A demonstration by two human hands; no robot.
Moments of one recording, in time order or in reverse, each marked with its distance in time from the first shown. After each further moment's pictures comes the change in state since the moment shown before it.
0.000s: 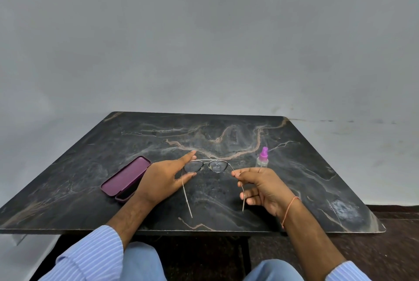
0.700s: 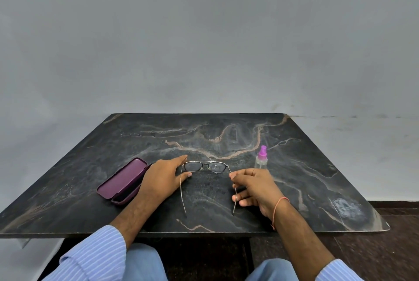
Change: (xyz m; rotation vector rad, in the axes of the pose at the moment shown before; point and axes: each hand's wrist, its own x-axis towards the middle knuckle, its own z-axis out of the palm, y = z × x) left_hand 0.020 0.009 0.005 0.081 -0.325 -0.446; right_hand 0.016 0.017 0.013 -0.058 0.121 -0.003
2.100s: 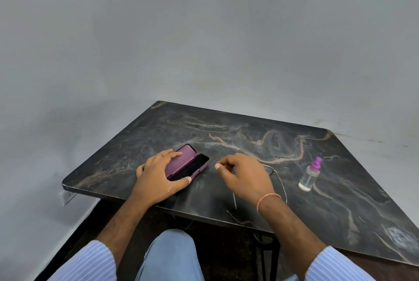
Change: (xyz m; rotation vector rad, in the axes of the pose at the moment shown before) left_hand -0.096 -0.112 -0.054 -0.314 0.050 -0.290; right_hand -0.024 -0.037 0.147 -1.045 -0.001 -0.709
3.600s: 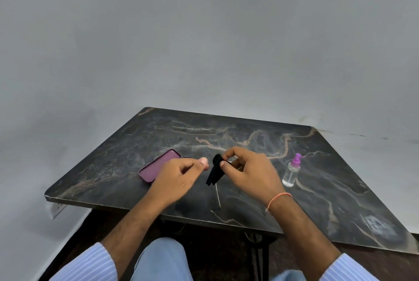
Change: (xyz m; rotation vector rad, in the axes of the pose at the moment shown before) left_hand -0.011 0.104 0.011 -0.472 -0.142 0.134; right_hand -0.028 0.021 -0.054 0.160 0.103 0.052
